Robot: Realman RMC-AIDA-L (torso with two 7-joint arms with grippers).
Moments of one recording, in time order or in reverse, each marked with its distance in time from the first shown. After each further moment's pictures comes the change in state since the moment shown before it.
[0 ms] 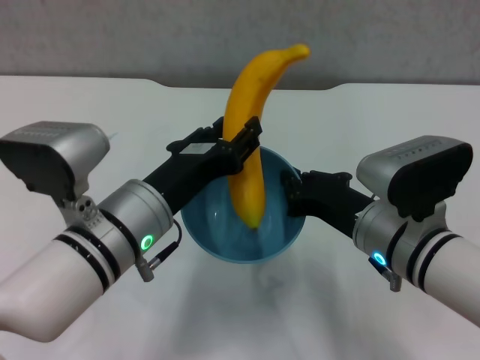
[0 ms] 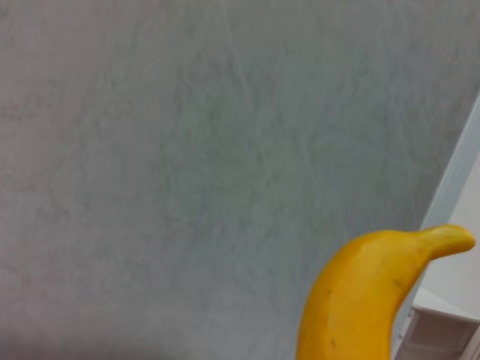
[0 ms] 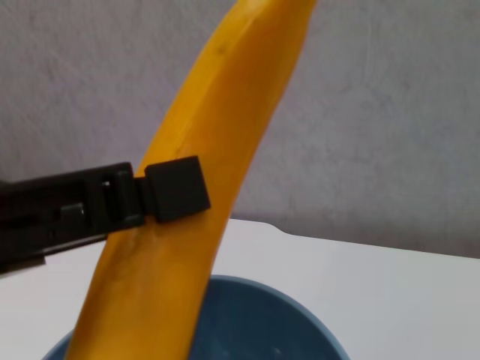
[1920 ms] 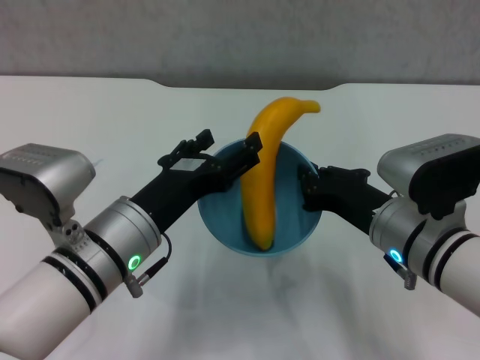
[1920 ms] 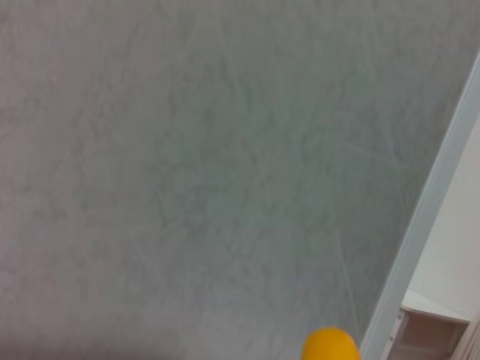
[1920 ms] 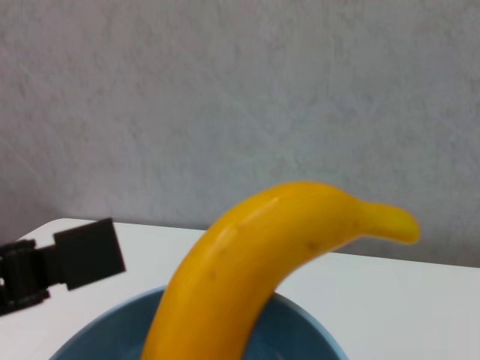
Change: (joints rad) left arm 0.016 0.005 0.004 0.101 0.013 -0.150 0.010; right arm -0.042 -0.003 0.038 -0.028 -0.010 0.001 -0.006
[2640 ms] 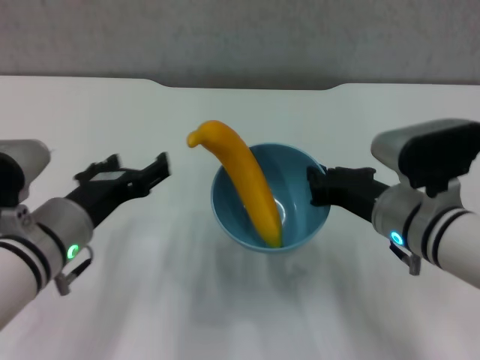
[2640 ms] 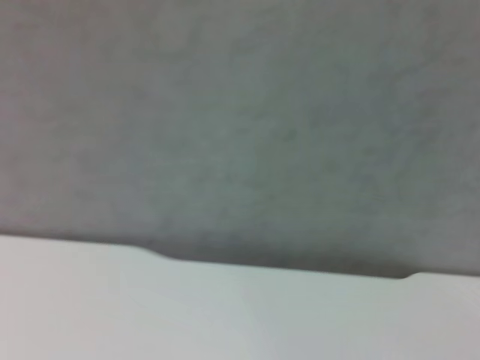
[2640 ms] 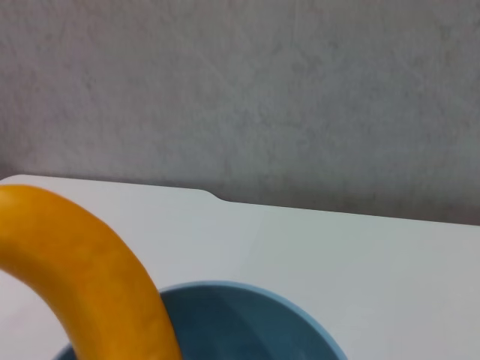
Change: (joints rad) left arm 0.056 0.009 -0.148 -0.130 0.109 0.454 0.001; right arm 0.101 -0.001 0.070 0.042 0.036 0.174 0.015
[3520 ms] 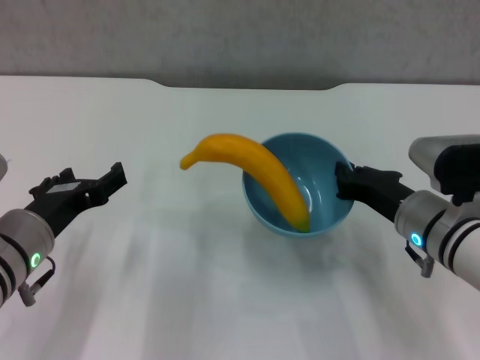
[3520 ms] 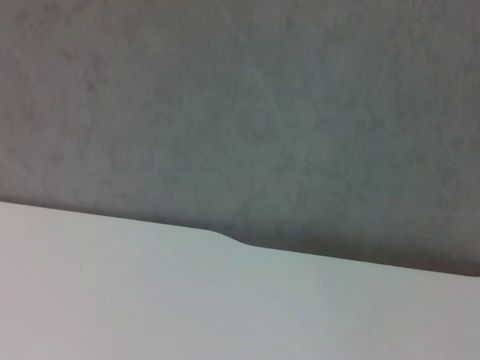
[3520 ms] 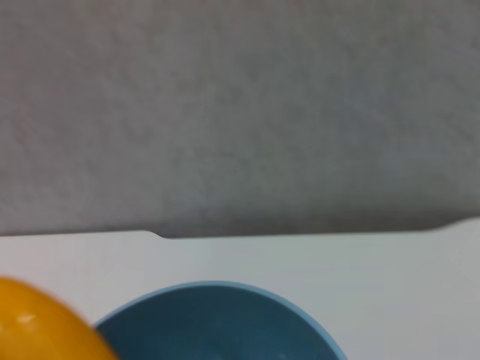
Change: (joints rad) left arm 0.059 -0.005 -0.070 -0.009 0.016 0.038 0.000; right arm 0.039 0.000 -0.016 0.264 0.102 -0.285 0.046
